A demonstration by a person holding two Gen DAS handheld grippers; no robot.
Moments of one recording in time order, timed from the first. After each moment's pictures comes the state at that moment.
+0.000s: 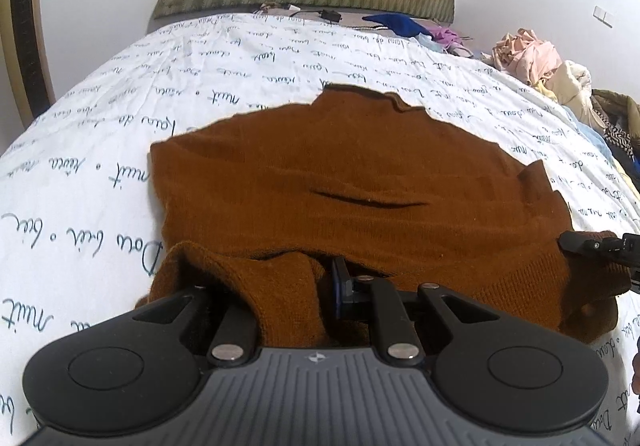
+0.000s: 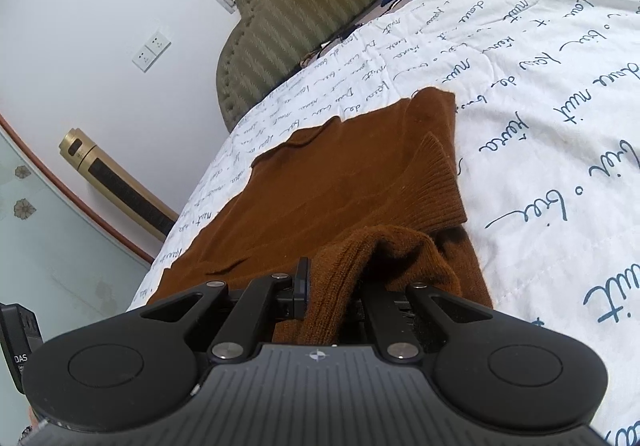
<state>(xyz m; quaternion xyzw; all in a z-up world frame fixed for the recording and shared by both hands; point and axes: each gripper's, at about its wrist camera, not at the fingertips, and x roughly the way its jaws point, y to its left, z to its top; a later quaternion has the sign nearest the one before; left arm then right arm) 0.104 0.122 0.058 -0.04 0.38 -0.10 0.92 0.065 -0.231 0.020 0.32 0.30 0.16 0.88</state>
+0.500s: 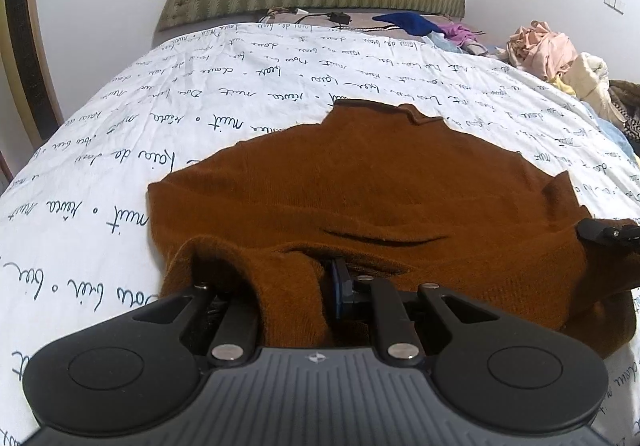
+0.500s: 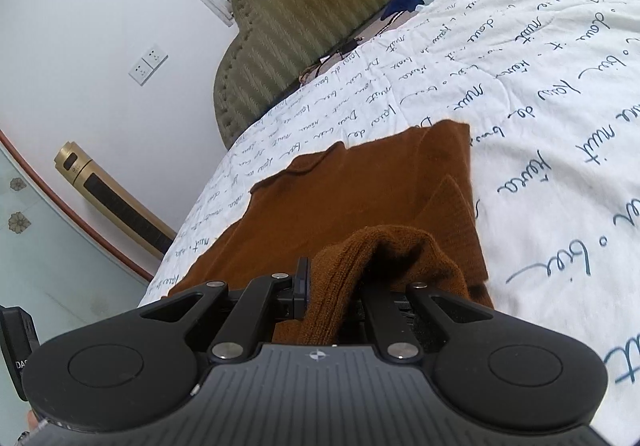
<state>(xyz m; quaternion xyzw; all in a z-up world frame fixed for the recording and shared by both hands) 0.140 0.110 0.064 0.00 0.38 -0.07 0.92 0.097 -0.229 0.029 0.32 0.29 0.15 0.89</state>
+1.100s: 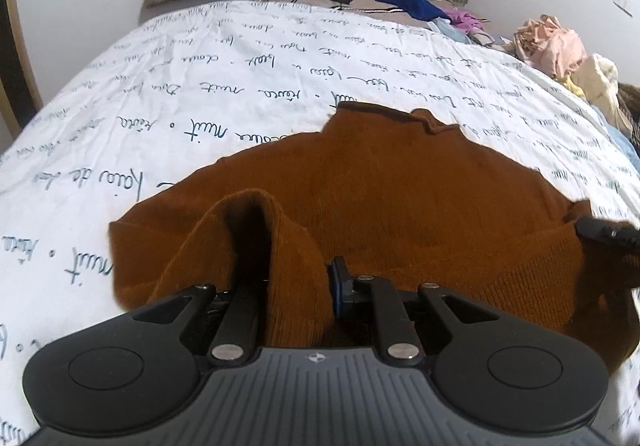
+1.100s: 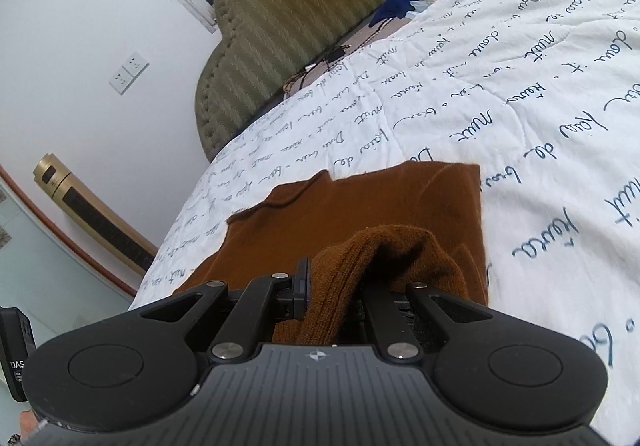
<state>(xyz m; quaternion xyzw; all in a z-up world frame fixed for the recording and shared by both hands) 0.209 0.111 0.056 -0.03 0.43 -0.09 0.90 0.153 -0.231 0.028 0.32 0.29 0.12 0.89</state>
